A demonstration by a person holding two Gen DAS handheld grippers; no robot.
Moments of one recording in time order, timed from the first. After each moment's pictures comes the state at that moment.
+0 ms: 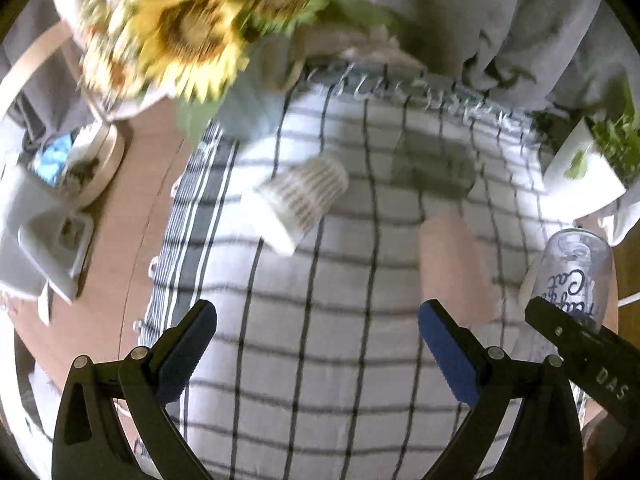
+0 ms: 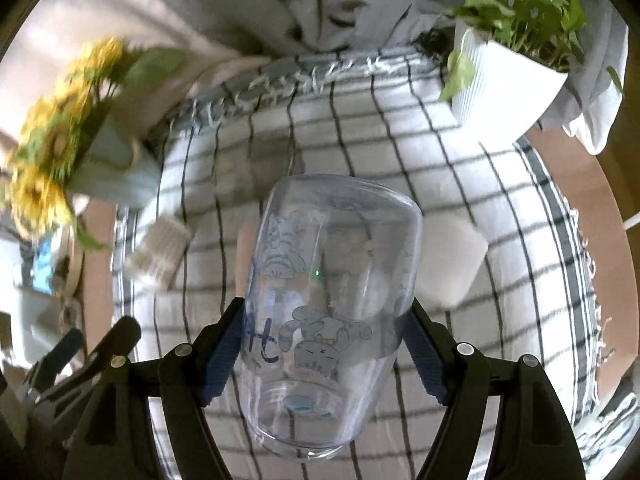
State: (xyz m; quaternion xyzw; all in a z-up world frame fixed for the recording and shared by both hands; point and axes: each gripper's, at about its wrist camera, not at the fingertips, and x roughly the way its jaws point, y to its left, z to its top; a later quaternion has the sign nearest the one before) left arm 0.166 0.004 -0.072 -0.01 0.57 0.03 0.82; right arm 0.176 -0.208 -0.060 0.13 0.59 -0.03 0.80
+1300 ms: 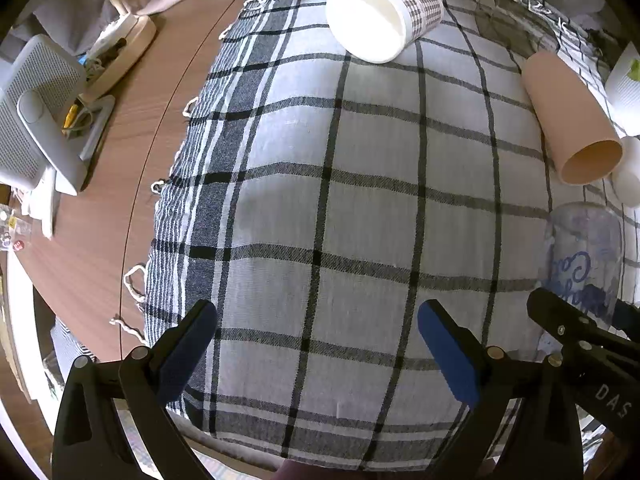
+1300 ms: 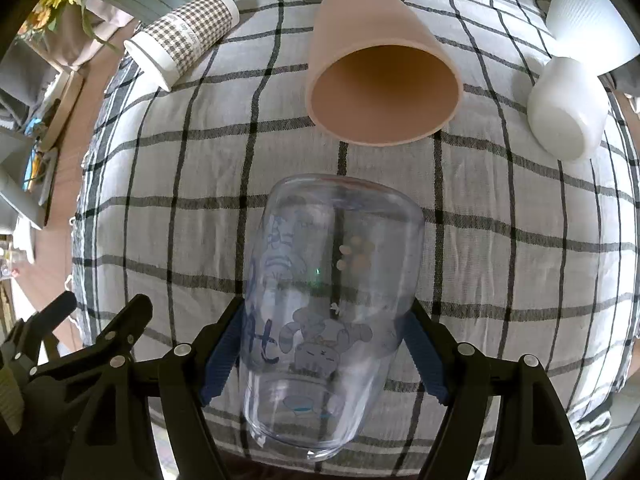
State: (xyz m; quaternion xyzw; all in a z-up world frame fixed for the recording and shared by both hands) left arm 0.085 0.061 -0.168 0.02 0.66 0.07 0.75; right arm 0.108 -0.105 -0.166 0.05 0.69 0.04 0.72
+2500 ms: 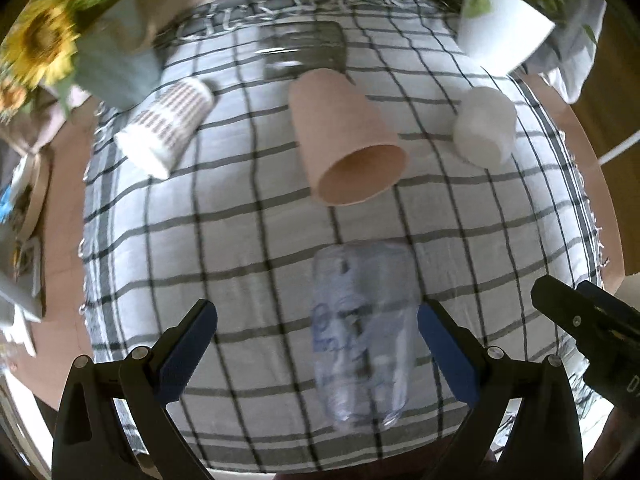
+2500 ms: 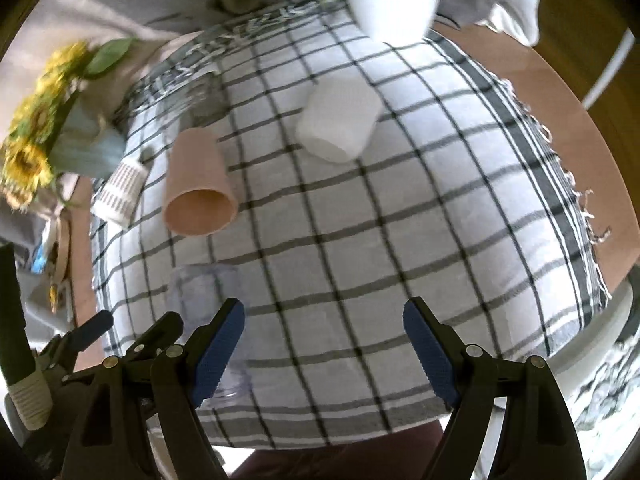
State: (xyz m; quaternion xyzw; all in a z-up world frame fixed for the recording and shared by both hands) left arm 0.102 -0.086 -0.117 0.10 0.63 -0.11 0.77; right arm 0.051 -0.257 -0.094 0.20 0.60 -0.09 0.77
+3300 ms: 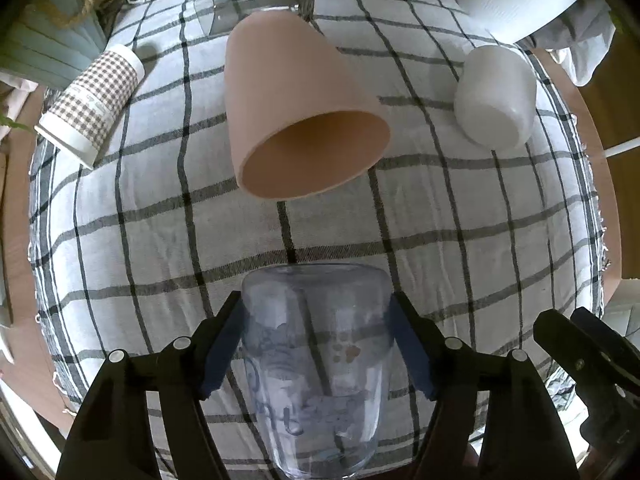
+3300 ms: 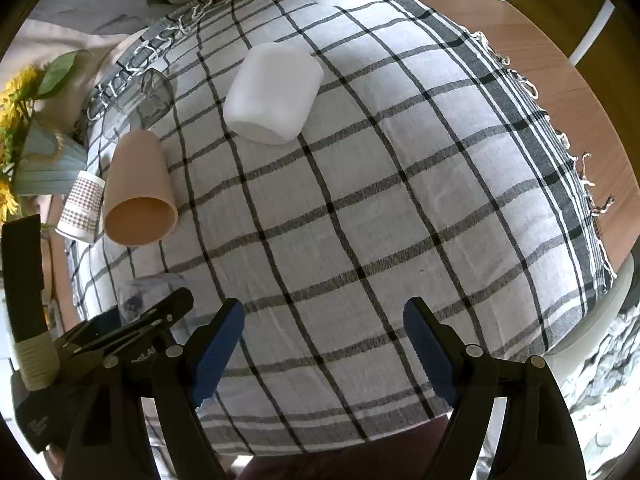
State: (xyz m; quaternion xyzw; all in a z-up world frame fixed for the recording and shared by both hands) left arm 0.127 -0.118 -0.169 0.09 0.68 -0.13 0.72; right arm 0.052 -0.285 -0.130 0.23 0.63 -0.11 0.73
